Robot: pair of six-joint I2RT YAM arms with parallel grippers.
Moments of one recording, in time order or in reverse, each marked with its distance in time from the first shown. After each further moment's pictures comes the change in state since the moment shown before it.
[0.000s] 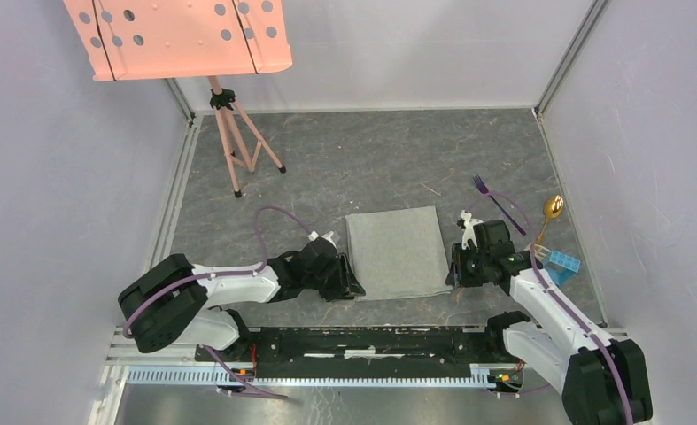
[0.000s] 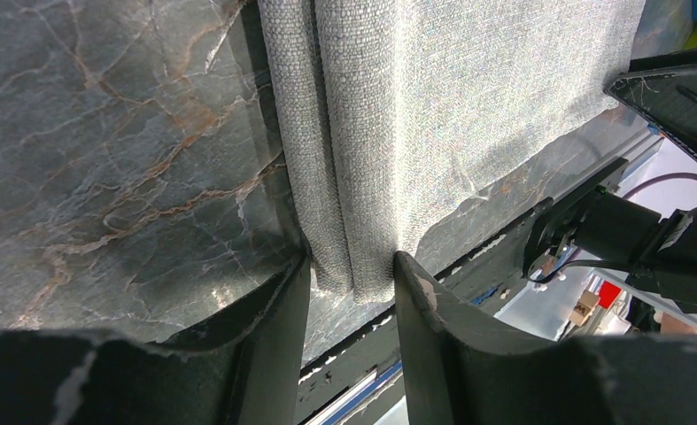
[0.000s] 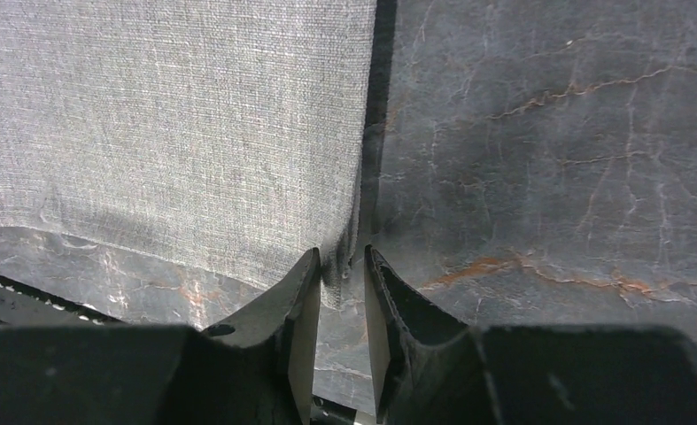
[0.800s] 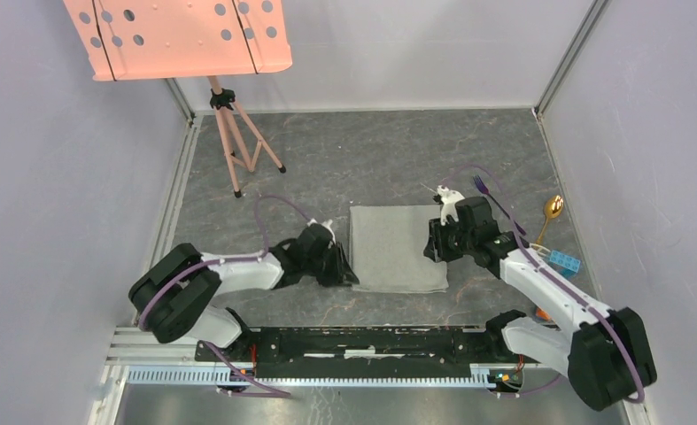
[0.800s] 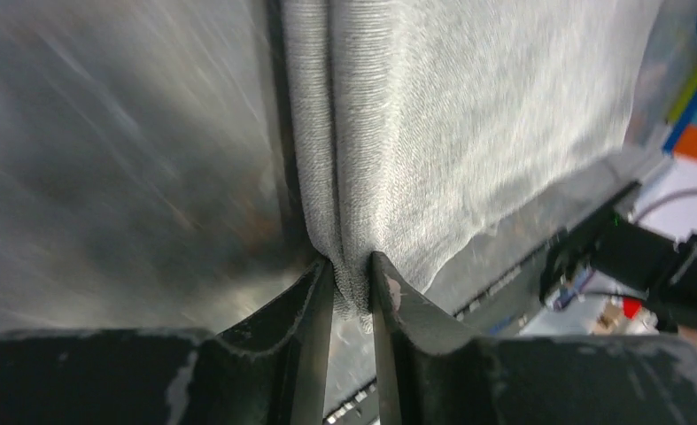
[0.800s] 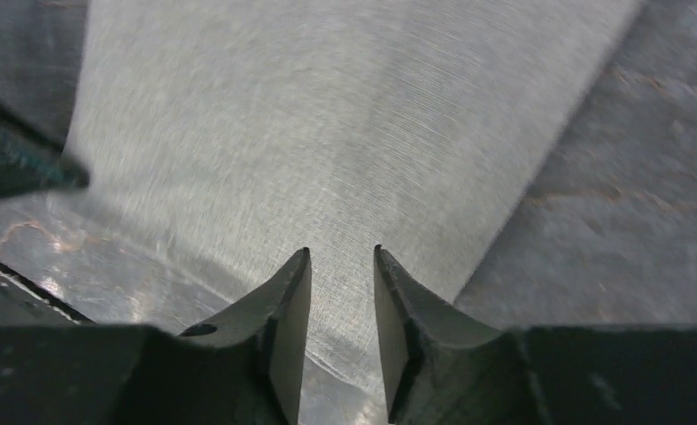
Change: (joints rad) left arm 0.201 0.114 0.099 -0.034 0.077 0.225; right arm 0.164 0.185 0.171 0.243 -0.021 -0.046
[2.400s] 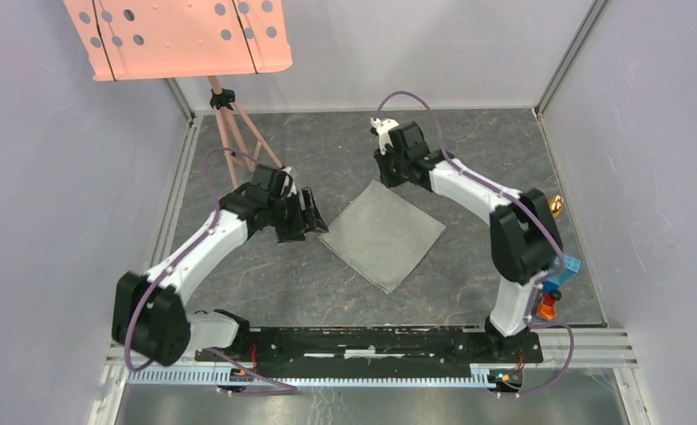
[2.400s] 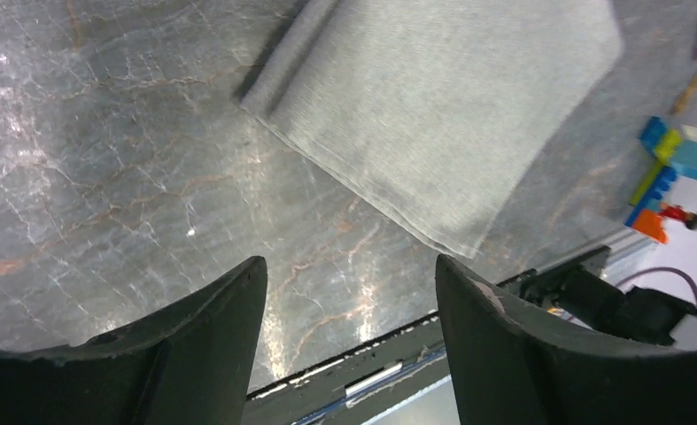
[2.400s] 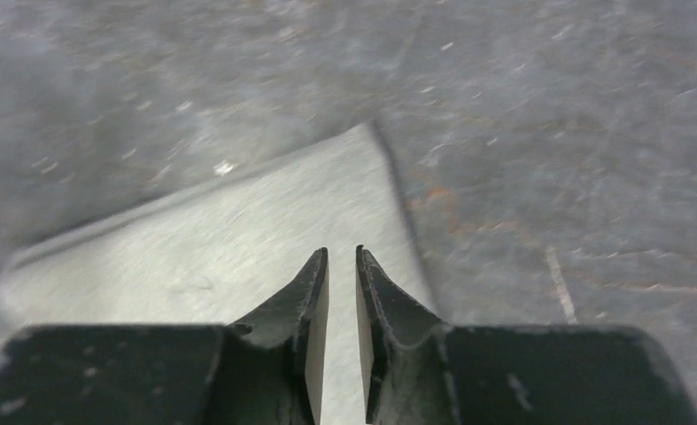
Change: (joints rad) left arm 0.344 -0.234 0.380 -0.666 0.060 0.267; right arm 0.106 0.804 0.871 -0.005 0.258 -0.169
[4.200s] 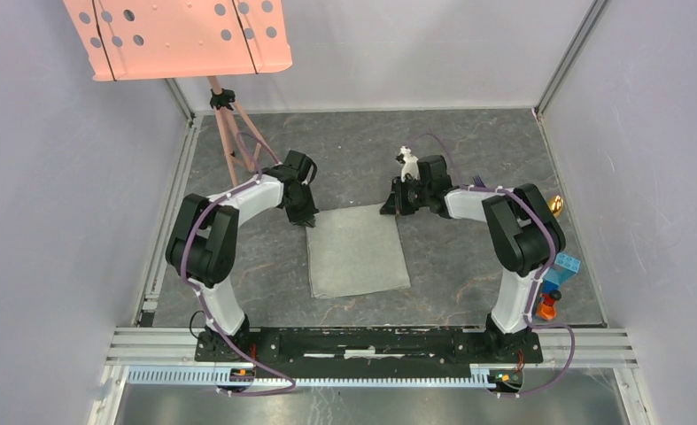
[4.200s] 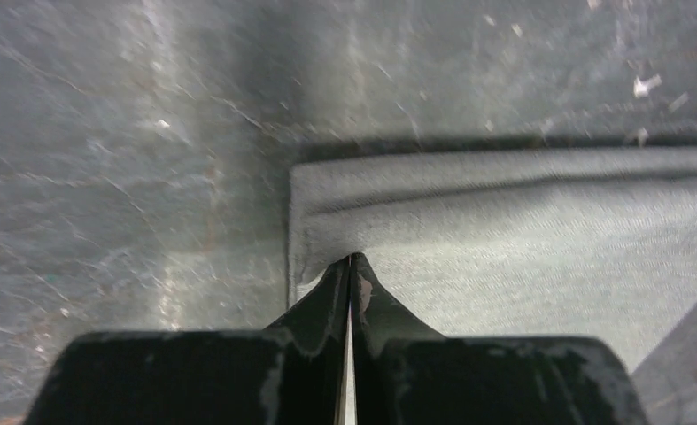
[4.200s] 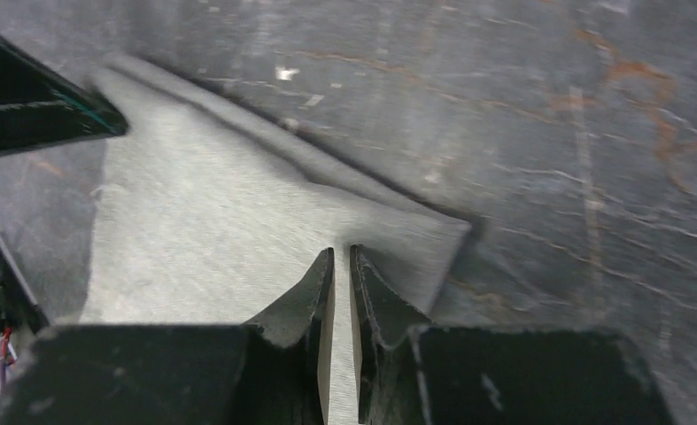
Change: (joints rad) left arm 0.001 0.563 0.240 0.035 -0.252 -0.026; right arm -0.122 -0.035 -0.460 0.479 -0.545 0.295
